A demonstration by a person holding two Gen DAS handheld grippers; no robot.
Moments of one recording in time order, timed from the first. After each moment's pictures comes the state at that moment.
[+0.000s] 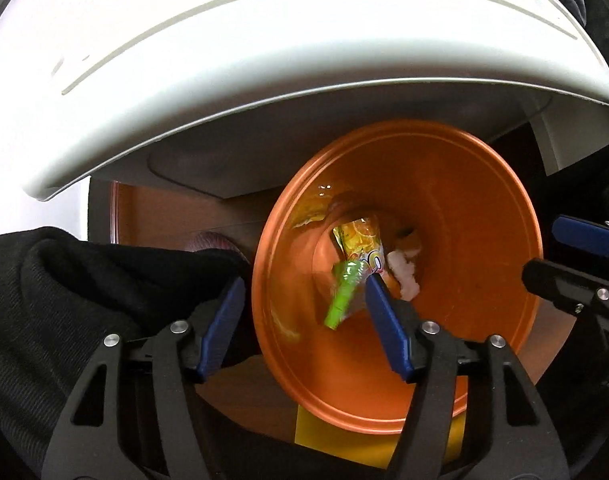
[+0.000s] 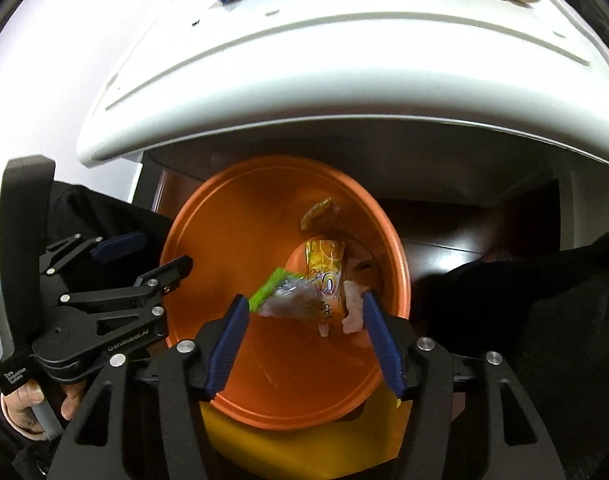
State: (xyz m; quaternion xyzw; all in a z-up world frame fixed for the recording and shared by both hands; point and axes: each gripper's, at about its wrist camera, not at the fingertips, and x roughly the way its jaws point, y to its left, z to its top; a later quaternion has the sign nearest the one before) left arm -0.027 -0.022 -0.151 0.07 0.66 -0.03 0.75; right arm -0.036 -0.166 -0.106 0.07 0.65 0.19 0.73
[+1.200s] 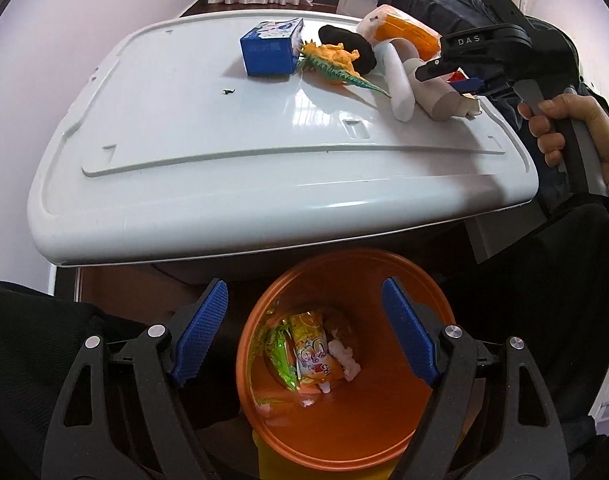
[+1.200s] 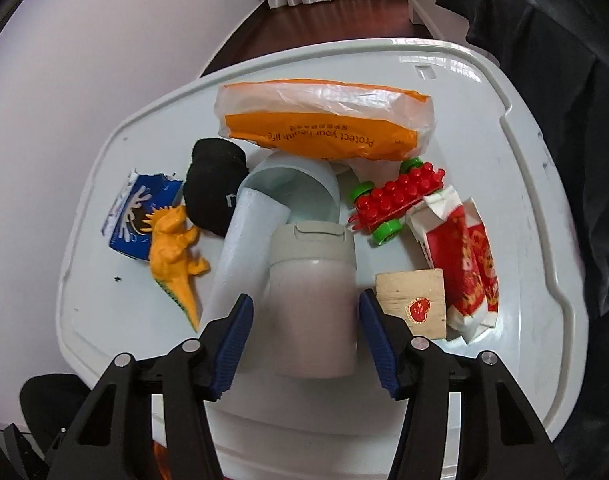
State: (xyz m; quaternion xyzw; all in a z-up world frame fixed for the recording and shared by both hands) left arm -0.033 -0.004 -0.078 -0.03 0.53 -0.11 0.84; right arm 0.187 -0.225 -0.043 0.07 0.59 0.13 0.80
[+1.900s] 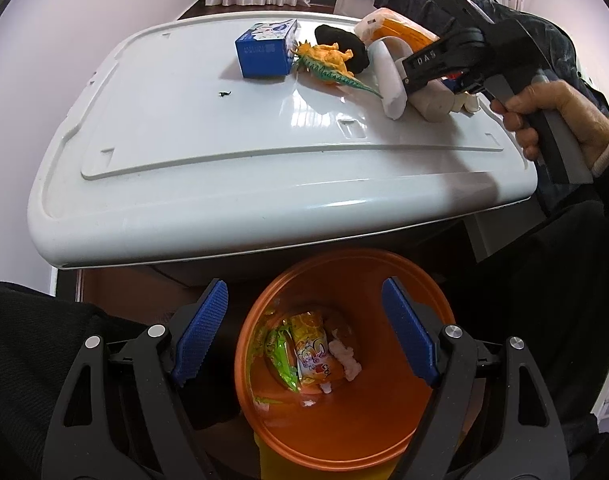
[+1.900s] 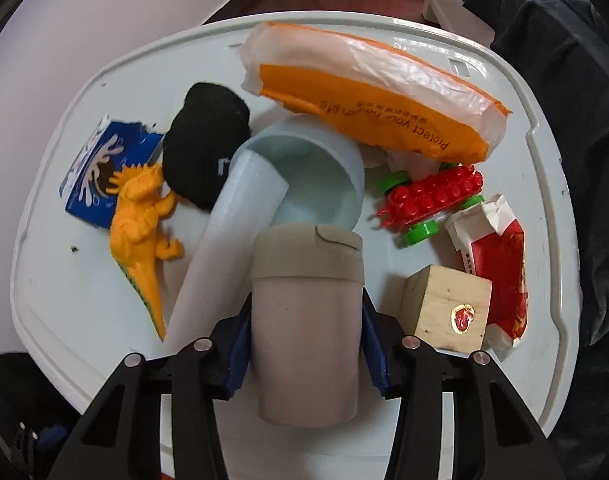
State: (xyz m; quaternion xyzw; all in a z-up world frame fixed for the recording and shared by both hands) left arm -0.035 -0.008 -0.076 -0.02 0.53 -0.11 0.84; right arm 0.199 -0.192 -0.068 -0.01 0.62 0.11 0.78
